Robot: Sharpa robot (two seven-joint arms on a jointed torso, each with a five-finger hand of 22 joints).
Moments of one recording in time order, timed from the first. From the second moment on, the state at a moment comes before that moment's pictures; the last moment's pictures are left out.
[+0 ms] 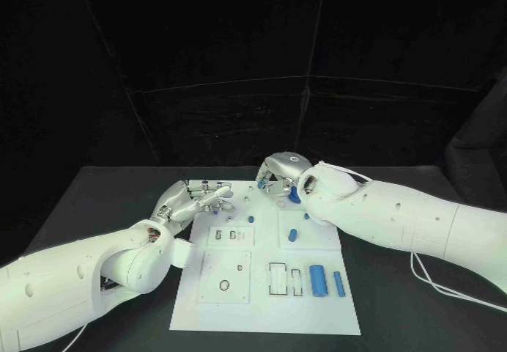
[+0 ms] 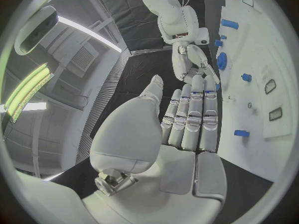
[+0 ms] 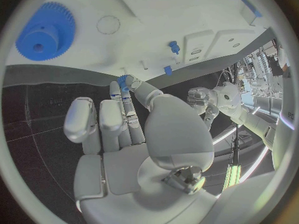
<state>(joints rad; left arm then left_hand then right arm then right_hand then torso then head) 1.15 -0.88 -0.08 1.60 -0.06 -0.31 0.53 1.36 0.00 -0.02 0.10 0.05 0.98 0.21 0.13 0.07 1.09 0.14 0.14 0.07 1.17 0.09 0.23 0.23 0.17 1.03 0.20 0.32 0.11 1.28 -0.47 -0.05 1.15 -1.63 -0.37 -0.08 1.24 -0.02 0.47 -0.19 0.13 1.11 0.14 0.08 0.07 1.23 0.07 0.08 0.07 1.47 -0.01 1.22 0.93 0.11 1.33 0.09 1.36 1.12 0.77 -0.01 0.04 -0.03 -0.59</state>
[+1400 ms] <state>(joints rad) 1.16 -0.88 -0.08 1.60 -0.06 -0.31 0.53 1.36 0.00 -0.02 0.10 0.05 0.98 0.21 0.13 0.07 1.09 0.14 0.14 0.07 1.17 0.09 0.23 0.23 0.17 1.03 0.20 0.32 0.11 1.29 -0.34 -0.05 1.01 -1.64 -0.30 -0.10 1.23 -0.04 0.48 -0.18 0.12 1.10 0.14 0.07 0.07 1.22 0.08 0.07 0.07 1.47 -0.01 1.22 0.92 0.11 1.33 0.10 1.36 1.12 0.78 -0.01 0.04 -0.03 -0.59</state>
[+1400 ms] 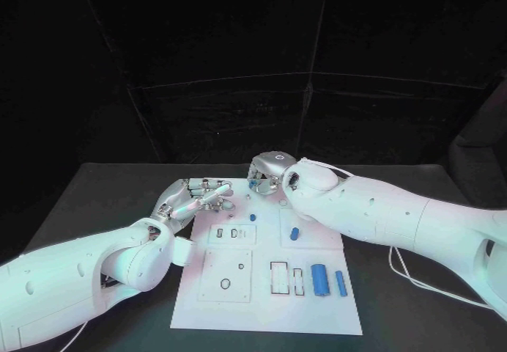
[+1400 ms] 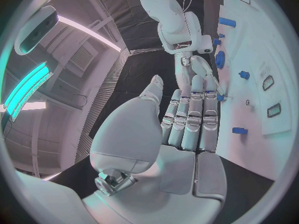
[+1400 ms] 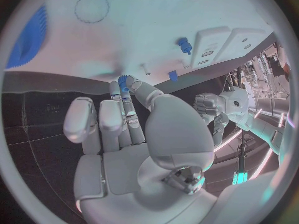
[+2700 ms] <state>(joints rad) 1.16 -0.90 -0.08 1.59 -0.06 -0.29 0.53 1.36 0.01 -0.02 0.08 0.05 1.00 0.20 0.12 0.07 1.11 0.14 0.14 0.07 1.17 0.09 0.22 0.24 0.17 1.03 0.20 0.31 0.11 1.30 -0.74 -0.05 1.32 -1.37 -0.29 -0.16 1.30 -0.15 0.08 0.07 0.24 0.91 0.16 0.08 0.07 1.46 0.07 1.39 1.29 1.46 -0.01 1.47 1.31 0.07 1.44 0.10 1.48 1.31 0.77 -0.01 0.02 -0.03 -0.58</state>
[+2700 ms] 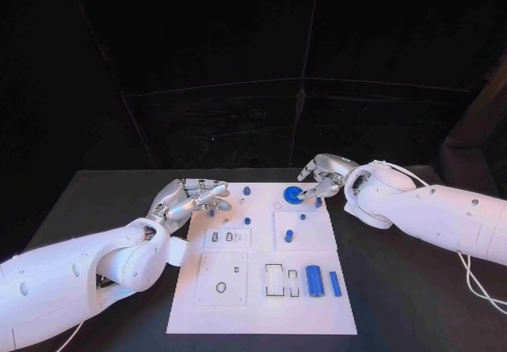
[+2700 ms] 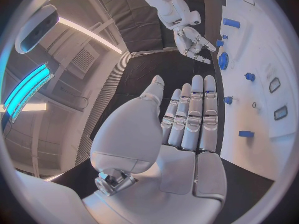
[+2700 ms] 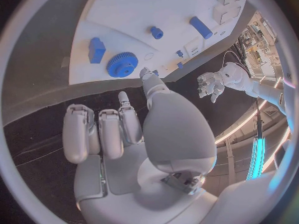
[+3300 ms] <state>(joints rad) 1.16 -0.89 -0.08 1.59 -0.06 -0.29 0.52 1.36 0.01 -0.02 0.08 0.05 1.00 0.20 0.12 0.07 1.11 0.14 0.14 0.07 1.17 0.09 0.22 0.24 0.17 1.03 0.20 0.31 0.11 1.30 -0.69 -0.05 1.27 -1.35 -0.21 -0.21 1.33 -0.13 0.07 0.11 0.24 0.91 0.17 0.10 0.07 1.46 0.07 1.48 1.31 1.47 -0.01 1.49 1.31 0.05 1.46 0.11 1.49 1.31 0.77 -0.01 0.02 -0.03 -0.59</state>
